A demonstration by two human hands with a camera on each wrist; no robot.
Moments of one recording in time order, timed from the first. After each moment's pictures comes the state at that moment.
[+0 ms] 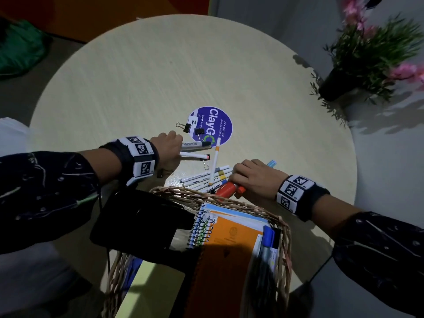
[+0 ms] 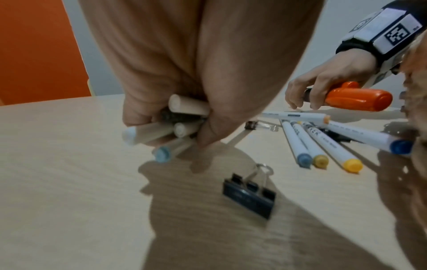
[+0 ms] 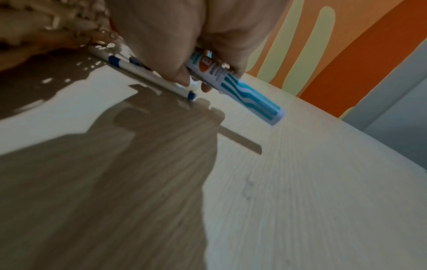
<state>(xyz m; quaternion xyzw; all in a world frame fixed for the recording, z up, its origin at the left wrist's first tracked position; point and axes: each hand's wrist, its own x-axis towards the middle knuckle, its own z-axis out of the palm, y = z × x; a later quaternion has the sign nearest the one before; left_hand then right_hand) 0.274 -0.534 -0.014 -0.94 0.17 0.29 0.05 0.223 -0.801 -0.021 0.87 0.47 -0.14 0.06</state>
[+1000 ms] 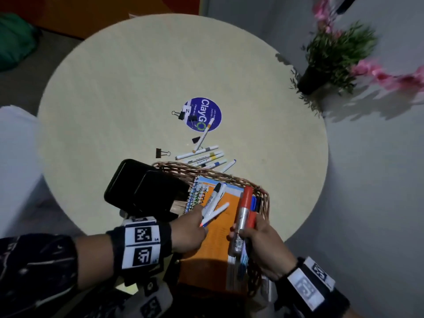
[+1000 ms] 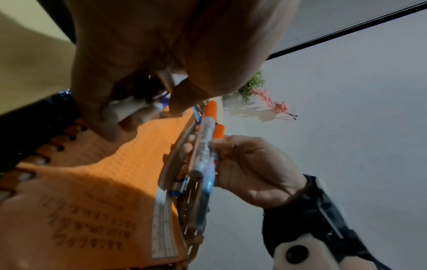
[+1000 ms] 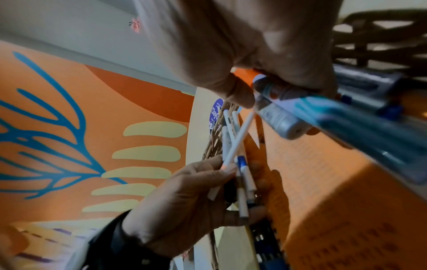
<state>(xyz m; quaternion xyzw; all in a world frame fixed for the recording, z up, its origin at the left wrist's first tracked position) 0.065 -0.584 0.035 -0.76 0.01 0.52 -0.40 0.022 -0.760 0.055 0.63 -0.35 -0.28 -0.64</state>
